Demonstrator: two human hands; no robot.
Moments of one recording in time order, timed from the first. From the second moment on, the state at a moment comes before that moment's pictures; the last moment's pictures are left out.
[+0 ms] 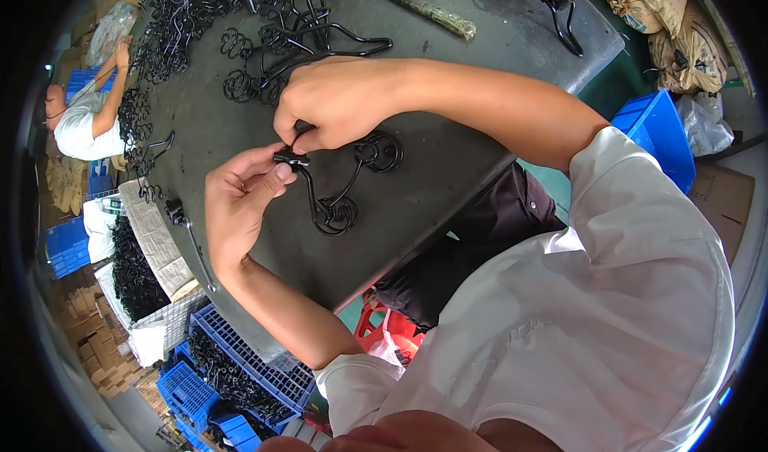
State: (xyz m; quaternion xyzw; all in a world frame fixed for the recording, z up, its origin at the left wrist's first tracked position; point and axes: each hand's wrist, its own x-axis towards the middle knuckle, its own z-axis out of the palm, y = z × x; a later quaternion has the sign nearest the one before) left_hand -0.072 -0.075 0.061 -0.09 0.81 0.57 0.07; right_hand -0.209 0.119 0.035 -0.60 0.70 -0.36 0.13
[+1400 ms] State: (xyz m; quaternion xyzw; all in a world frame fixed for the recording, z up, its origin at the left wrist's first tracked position) left_hand -0.078 -0.066 0.060 -0.15 0.79 0.59 0.05; right_hand -0.207 0.118 0.035 -0.60 0.71 -0.35 0.11
